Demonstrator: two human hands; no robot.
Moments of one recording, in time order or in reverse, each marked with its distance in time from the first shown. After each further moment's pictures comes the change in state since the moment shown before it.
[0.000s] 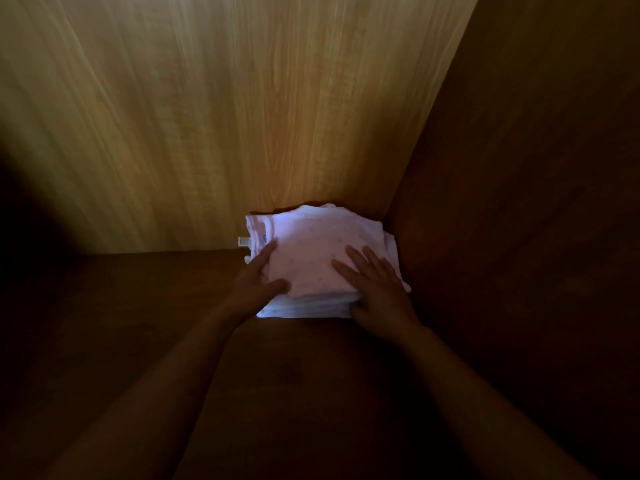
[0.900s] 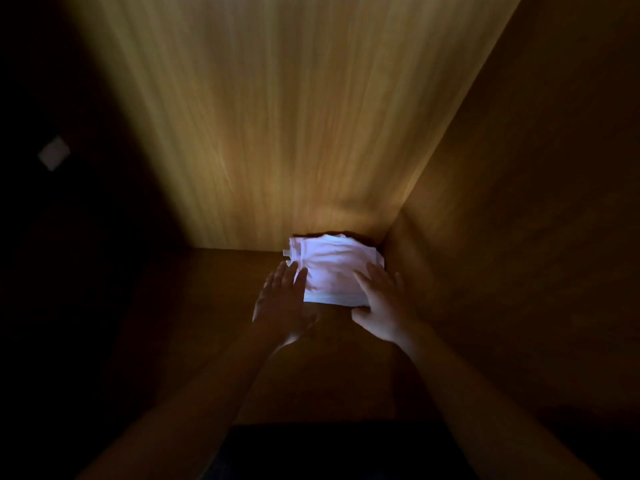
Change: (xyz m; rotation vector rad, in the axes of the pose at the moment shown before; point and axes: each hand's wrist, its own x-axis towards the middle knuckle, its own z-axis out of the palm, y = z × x) left_hand -0.183 0.212 -0.059 1.051 -0.132 -0.034; right_hand -0.057 -0.137 -0.236 -0.053 -0.314 0.162
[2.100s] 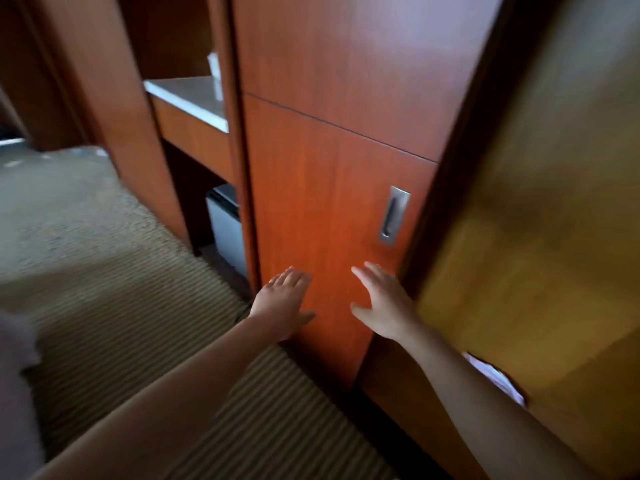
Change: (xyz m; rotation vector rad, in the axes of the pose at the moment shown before) left_hand -0.738 -0.075 -0.421 -0.065 0.422 -0.611; right_hand -0.468 -0.502 -0.397 0.058 0.095 -0.840
